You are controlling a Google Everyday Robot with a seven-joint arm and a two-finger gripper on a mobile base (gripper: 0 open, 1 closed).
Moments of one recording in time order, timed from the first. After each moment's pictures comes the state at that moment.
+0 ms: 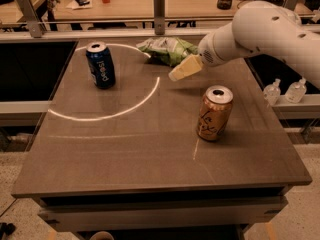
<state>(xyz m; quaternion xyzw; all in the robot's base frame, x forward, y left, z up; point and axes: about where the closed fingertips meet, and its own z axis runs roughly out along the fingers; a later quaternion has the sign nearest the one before) 0.703 -0.106 0.869 -0.38 0.82 0.06 0.42</state>
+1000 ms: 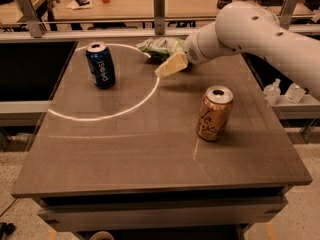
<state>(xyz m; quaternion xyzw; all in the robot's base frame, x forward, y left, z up) 0.719 -0.064 0.868 -0.39 0.81 0.08 0.43</state>
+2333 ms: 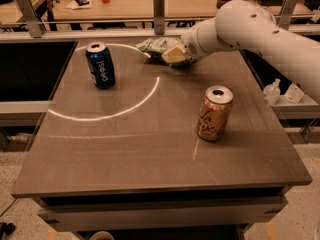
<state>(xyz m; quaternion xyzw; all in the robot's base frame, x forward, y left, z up) 0.749 -0.064 0.877 -0.40 0.79 0.08 0.47</state>
